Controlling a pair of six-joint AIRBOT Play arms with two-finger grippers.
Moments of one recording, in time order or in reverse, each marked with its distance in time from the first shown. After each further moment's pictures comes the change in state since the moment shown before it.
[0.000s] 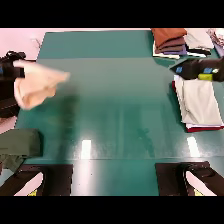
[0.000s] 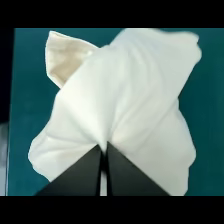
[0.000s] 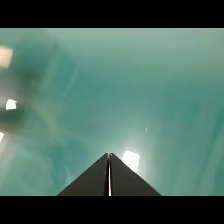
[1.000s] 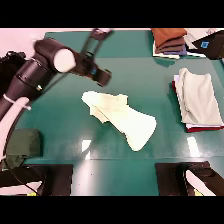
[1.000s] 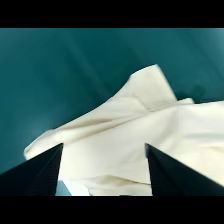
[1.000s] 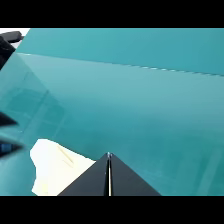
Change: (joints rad) left arm -0.493 -0.456 0.200 -0.066 0.054 -0.073; right arm -0.059 0.005 0.168 0.001 0.032 0.000
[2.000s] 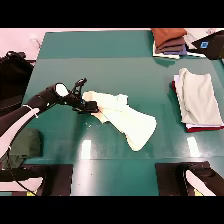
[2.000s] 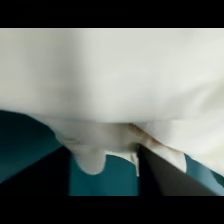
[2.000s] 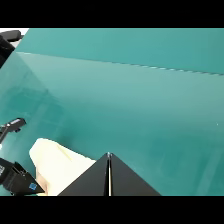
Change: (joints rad) left arm 0.203 -0.042 -0.616 -0.543 0.234 0.078; right arm -0.001 -0.002 0.000 -0.002 0.010 0.000
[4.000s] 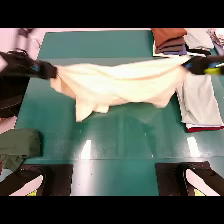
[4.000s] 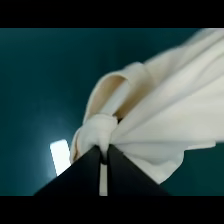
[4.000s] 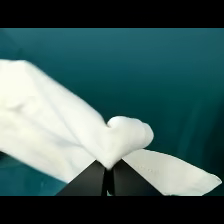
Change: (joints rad) left arm 0.153 0.422 0.388 0.498 -0.213 0.005; right arm -0.117 -0.057 -0.104 -0.021 0.025 -0.097
